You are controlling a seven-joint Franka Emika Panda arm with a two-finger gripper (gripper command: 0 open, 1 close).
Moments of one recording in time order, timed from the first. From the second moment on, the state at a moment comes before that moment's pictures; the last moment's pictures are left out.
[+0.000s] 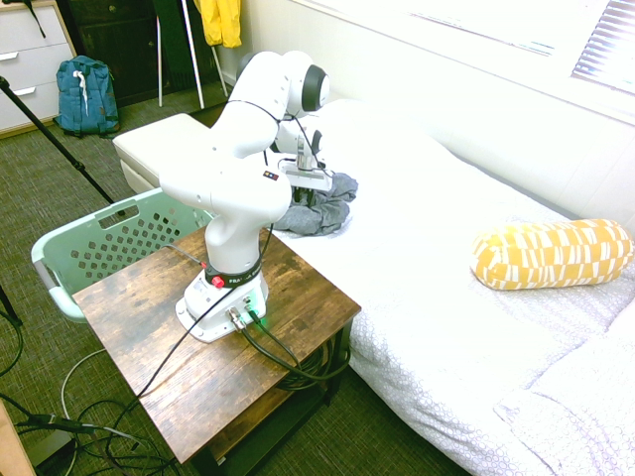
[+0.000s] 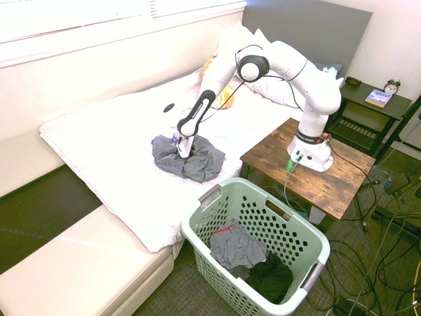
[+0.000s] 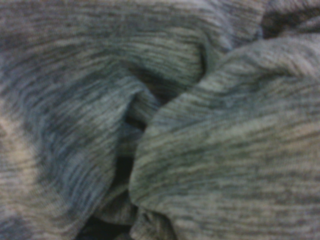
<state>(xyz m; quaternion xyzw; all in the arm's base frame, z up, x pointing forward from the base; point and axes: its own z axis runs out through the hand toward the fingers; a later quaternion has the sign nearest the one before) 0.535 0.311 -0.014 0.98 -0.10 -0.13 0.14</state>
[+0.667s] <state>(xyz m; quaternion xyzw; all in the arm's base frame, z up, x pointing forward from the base) 0.573 0.298 0.079 0.98 -0.14 -0.12 0.11</state>
